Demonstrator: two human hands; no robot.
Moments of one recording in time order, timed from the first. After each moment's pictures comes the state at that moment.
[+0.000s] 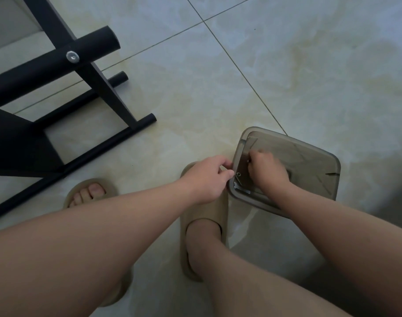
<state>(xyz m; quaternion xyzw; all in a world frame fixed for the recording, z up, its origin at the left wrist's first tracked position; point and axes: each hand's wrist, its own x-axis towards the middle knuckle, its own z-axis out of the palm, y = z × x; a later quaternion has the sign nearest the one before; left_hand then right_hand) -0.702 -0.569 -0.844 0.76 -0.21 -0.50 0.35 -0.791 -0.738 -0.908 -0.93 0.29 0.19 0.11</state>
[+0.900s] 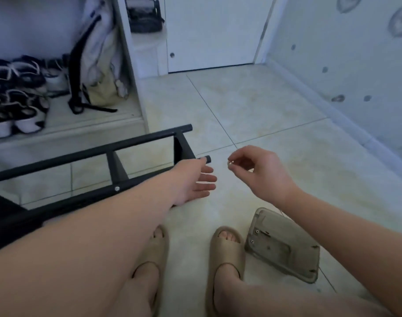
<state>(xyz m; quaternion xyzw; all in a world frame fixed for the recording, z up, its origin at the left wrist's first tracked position) -0.622 -0.447 -0.585 0.64 0.11 -0.45 0.61 -0.715 -0.609 -0.558 -0.92 0.06 -0.12 0.38</state>
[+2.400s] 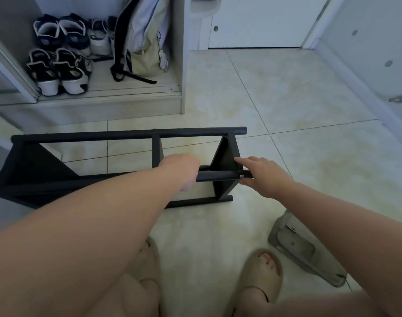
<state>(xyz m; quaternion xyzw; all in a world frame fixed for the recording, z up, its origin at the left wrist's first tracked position) -0.584 -0.339 -0.631 0.93 -0.27 -0.25 -0.08 -0.651 -0.564 -0.636 -0.98 -0.01 0.18 0.06</state>
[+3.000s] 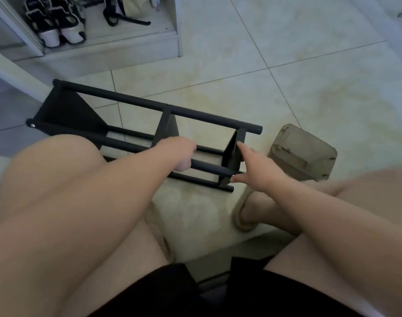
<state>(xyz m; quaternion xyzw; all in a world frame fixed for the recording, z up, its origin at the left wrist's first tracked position) -0.749 -0.280 -0.616 0.89 -0.29 -0.34 -0.10 -0.863 -0.474 -0.630 -0.94 0.11 0.25 0.21</state>
